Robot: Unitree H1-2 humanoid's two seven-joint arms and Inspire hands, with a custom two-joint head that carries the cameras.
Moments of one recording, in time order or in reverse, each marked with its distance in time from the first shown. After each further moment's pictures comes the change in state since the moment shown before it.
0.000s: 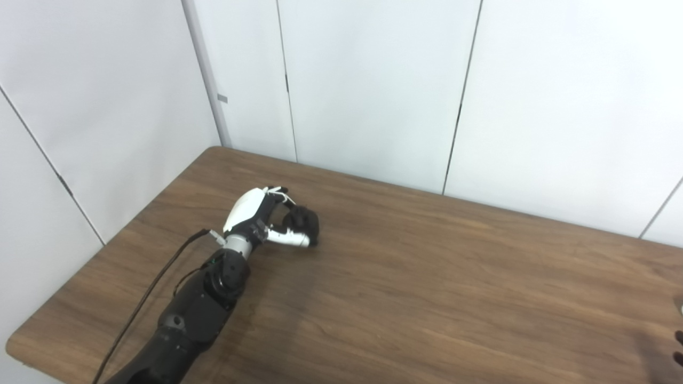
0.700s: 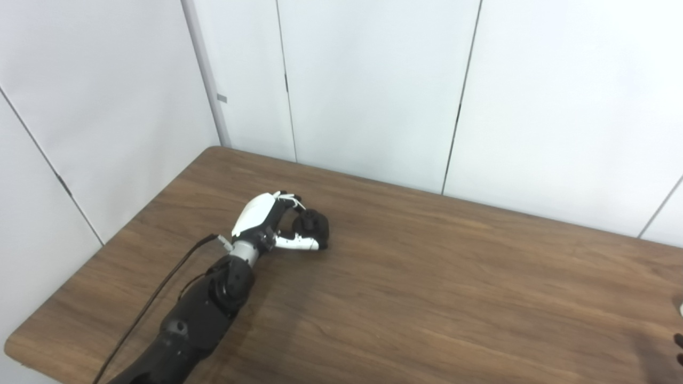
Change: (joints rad) left arm 0.032 0.002 -0.073 -0.033 0.020 -0.078 -0.001; right arm 0.022 0.013 0.000 -0.039 -0.017 0.018 -0.007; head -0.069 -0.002
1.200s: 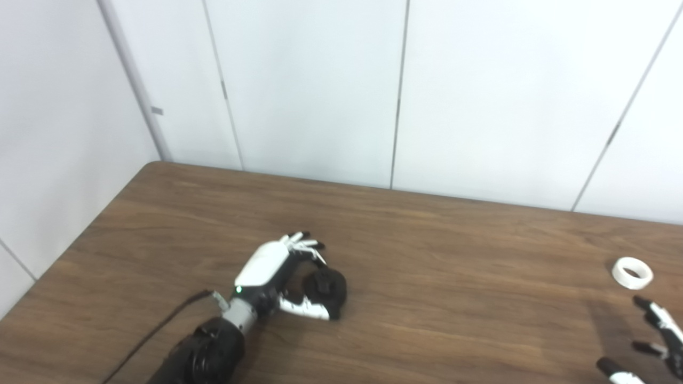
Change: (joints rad) left arm 0.183 -0.087 -0.128 -0.370 0.119 -0.054 -0.109; right arm -0.024 -0.012 -0.074 -0.065 -0.091 0.051 -0.016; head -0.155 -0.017
